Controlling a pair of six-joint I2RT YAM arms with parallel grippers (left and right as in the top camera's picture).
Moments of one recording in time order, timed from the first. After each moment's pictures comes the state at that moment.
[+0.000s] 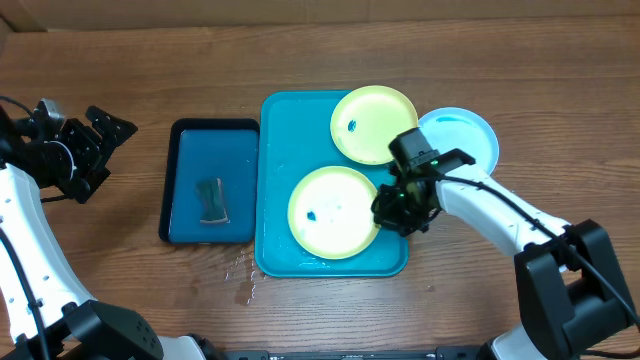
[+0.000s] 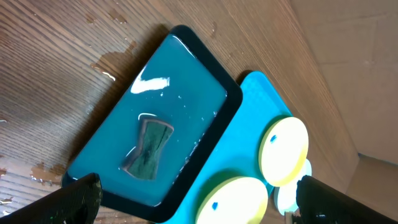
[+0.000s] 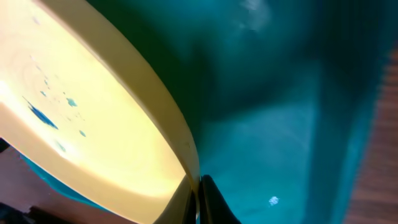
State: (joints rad) left arm 0.60 1.60 1.59 -1.23 0.58 -0.28; right arm 0.46 1.73 1.05 -0.75 -0.39 0.62
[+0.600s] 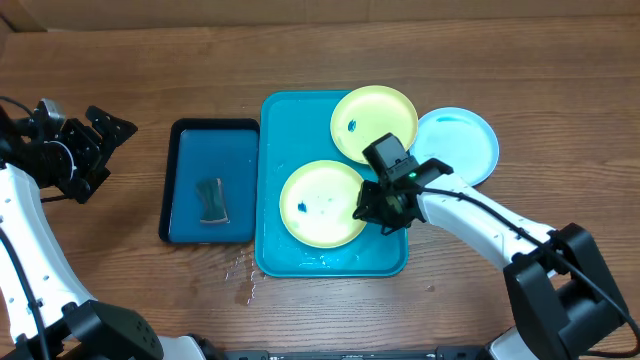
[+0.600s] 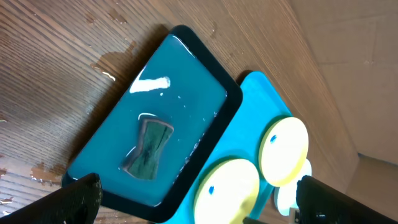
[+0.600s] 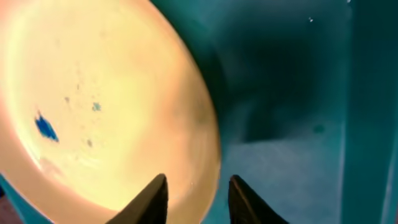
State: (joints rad) left arm 0.60 1.60 1.59 -1.23 0.58 -0.28; right arm 0.56 1.73 1.05 -0.64 -0.19 0.78
